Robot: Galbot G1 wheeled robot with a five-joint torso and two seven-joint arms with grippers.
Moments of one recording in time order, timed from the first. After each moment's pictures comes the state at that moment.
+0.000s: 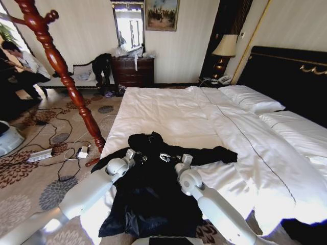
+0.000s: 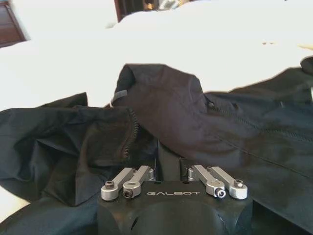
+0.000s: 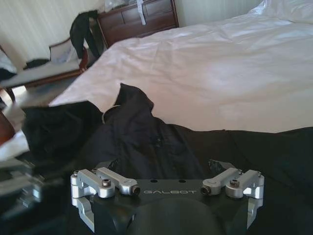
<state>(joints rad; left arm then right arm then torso) 0.67 -0.91 0.22 -1.59 -0.61 0.37 0.04 -0.92 1.07 -0.10 1.85 0.92 -0.33 0.57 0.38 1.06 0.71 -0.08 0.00</state>
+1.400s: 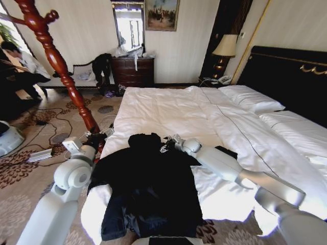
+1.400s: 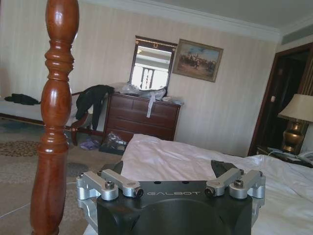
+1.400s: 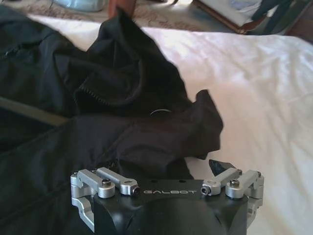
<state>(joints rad) 1.12 -1.01 -0.62 -2.26 -0.90 0.51 -0.46 -0.14 1.05 -0.67 1.16 0.48 -0.29 -0.39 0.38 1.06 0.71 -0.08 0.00</state>
